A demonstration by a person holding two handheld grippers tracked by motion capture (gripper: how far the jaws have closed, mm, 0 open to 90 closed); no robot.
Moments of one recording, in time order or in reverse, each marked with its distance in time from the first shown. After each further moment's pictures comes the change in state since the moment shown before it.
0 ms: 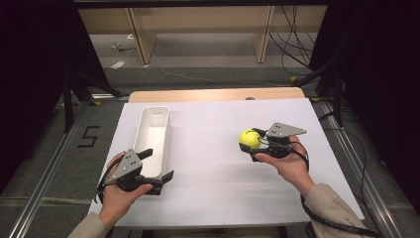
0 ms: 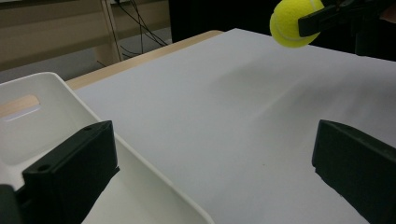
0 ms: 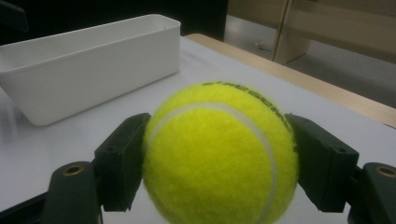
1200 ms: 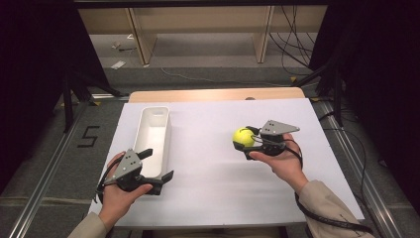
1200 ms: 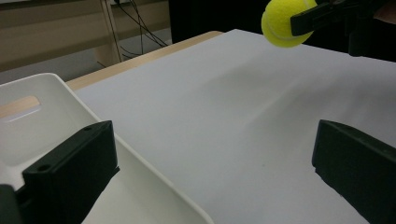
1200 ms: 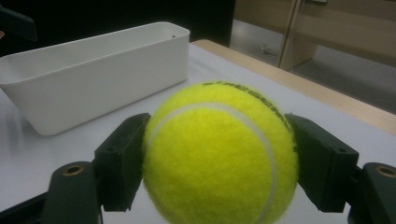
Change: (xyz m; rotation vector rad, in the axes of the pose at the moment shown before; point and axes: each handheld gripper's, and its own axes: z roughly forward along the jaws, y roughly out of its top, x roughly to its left) left arm 0.000 0.000 0.000 -0.003 0.002 0.000; right arm 0.007 0.010 0.012 -0.011 0.024 -0.006
